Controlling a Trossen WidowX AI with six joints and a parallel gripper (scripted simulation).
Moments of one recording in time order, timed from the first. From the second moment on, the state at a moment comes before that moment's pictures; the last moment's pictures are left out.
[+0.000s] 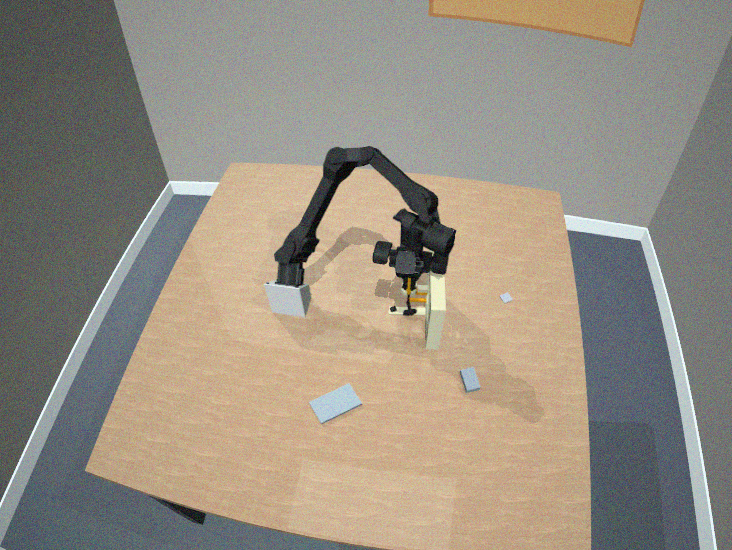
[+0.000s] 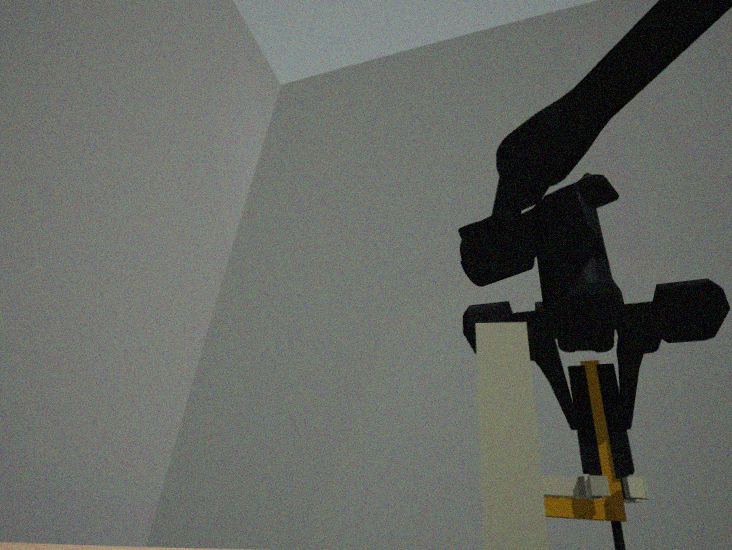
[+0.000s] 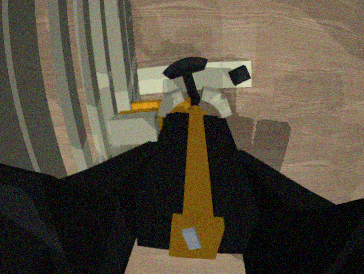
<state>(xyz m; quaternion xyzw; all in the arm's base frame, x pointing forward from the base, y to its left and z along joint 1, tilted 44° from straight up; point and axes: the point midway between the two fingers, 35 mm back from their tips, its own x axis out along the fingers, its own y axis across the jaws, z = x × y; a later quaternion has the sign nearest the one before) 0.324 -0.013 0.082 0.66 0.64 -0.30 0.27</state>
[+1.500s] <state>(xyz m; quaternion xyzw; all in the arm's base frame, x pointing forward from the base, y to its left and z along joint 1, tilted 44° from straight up) 0.307 -0.022 0.074 0.60 0.68 -0.18 0.38</state>
